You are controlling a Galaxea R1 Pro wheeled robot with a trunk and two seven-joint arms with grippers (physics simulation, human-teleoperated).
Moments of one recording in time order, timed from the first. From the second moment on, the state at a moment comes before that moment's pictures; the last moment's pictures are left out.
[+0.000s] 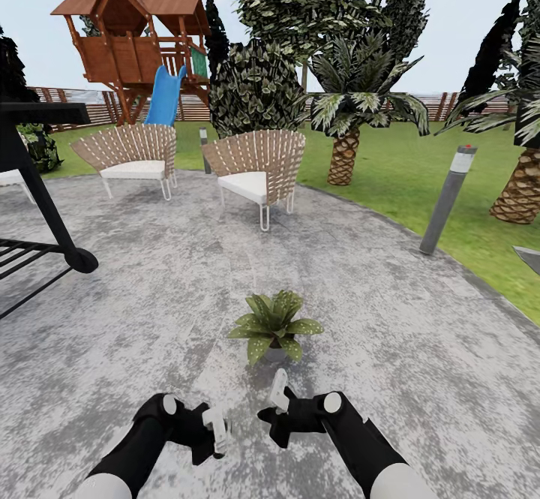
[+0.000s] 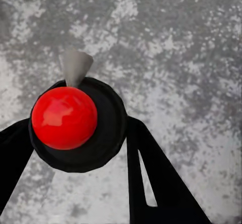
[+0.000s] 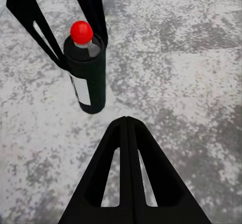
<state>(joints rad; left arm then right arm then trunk) -0.48 -0.04 0.05 -0.76 -1.00 0.08 -1.01 -0.53 0.15 0.18 -0.68 0.60 -0.07 0.84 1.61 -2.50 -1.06</state>
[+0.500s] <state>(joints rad) -0.47 0.01 0.34 -0.76 -0.89 0.07 -1.01 -0.52 0.06 0.12 -0.49 0.60 -0.09 0.69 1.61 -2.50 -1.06</state>
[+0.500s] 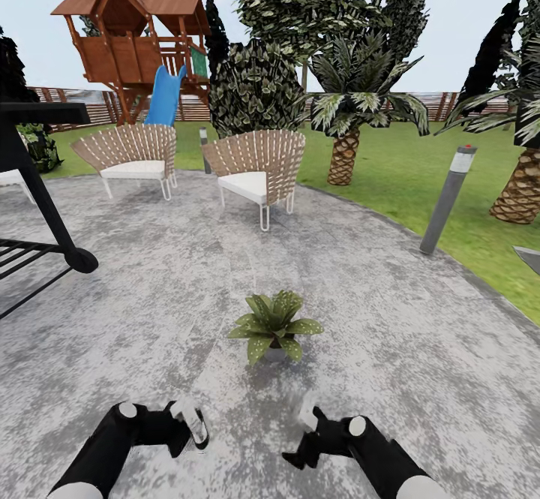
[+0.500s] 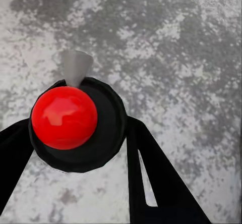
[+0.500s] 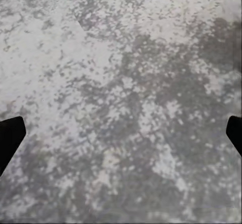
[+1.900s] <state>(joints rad) -0.29 -0.01 0.59 -0.31 -0.42 -0.35 -0.11 -0.36 0.00 -0.12 -0.07 0.36 -0.65 -0.31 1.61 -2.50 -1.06</state>
